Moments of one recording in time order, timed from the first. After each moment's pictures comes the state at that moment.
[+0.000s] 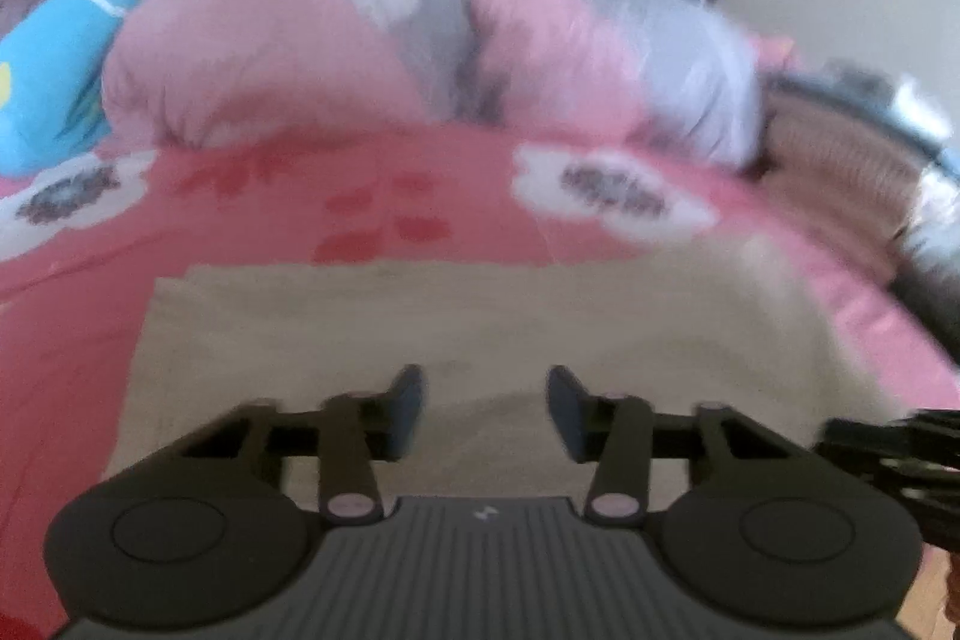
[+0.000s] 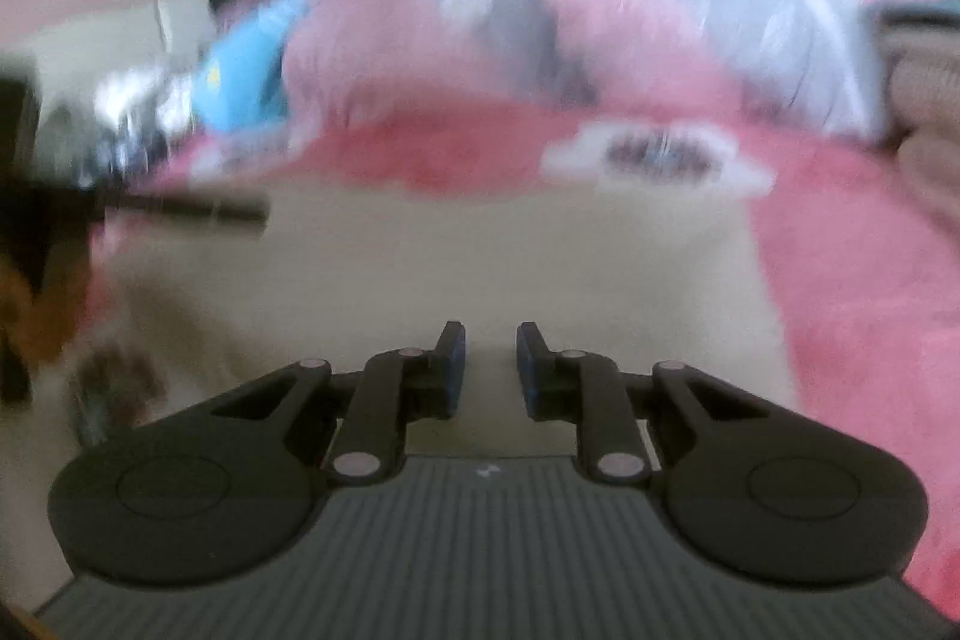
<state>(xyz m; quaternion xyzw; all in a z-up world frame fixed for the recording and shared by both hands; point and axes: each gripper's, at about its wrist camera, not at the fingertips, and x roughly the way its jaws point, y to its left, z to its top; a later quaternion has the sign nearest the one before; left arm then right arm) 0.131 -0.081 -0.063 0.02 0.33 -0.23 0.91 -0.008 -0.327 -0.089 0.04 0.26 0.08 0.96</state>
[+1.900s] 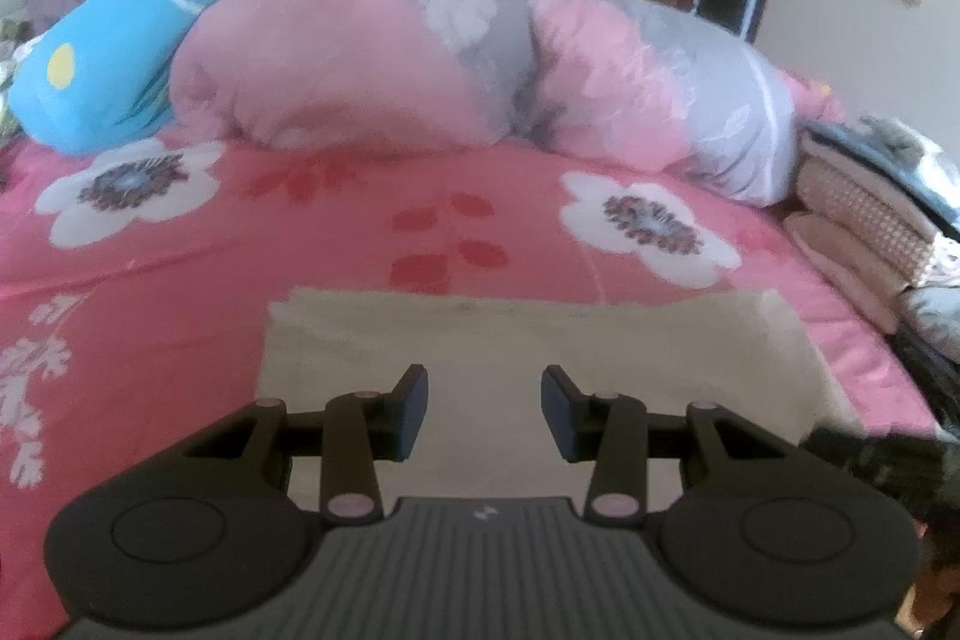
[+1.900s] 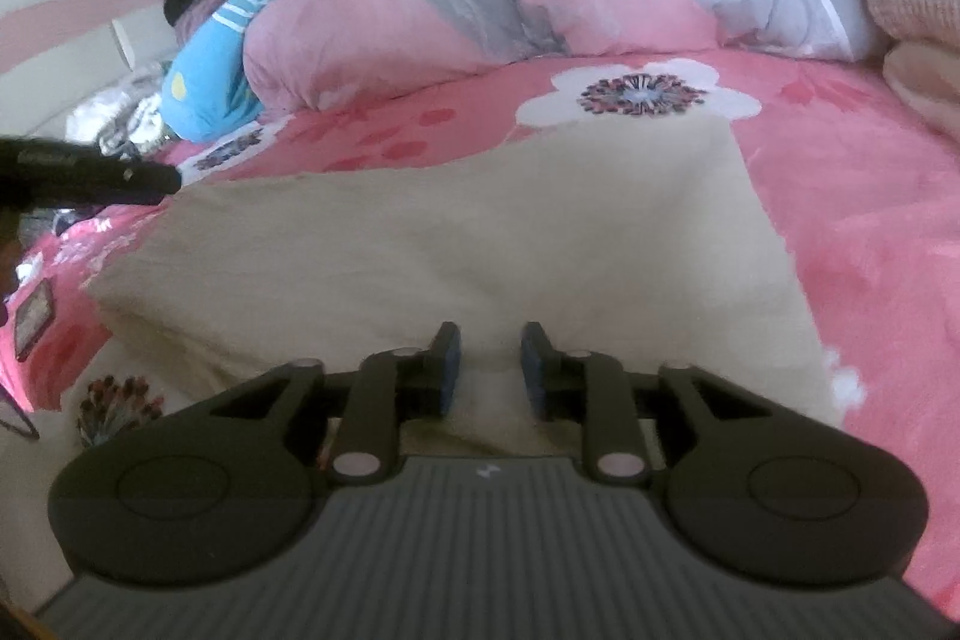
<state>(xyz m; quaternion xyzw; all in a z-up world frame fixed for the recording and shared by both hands) 0.118 -0.033 -0.019 -0.02 0.34 -0.21 0.92 0.006 -0.326 -0.066 0.09 0.28 0.06 0.95</state>
